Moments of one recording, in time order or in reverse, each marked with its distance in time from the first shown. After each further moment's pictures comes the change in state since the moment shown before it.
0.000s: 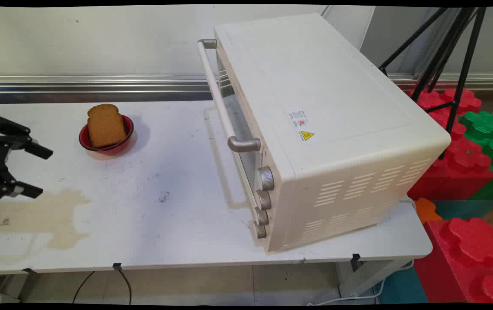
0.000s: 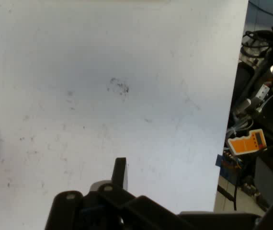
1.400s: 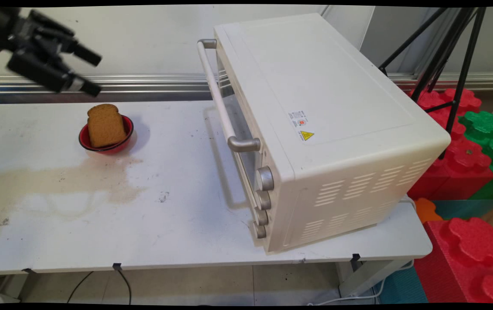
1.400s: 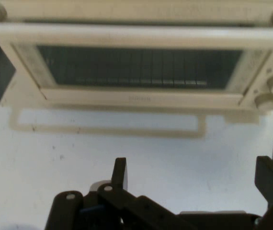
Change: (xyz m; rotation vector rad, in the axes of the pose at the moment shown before) arm 0.146 -0.038 -0.040 0.065 0.168 -0.005
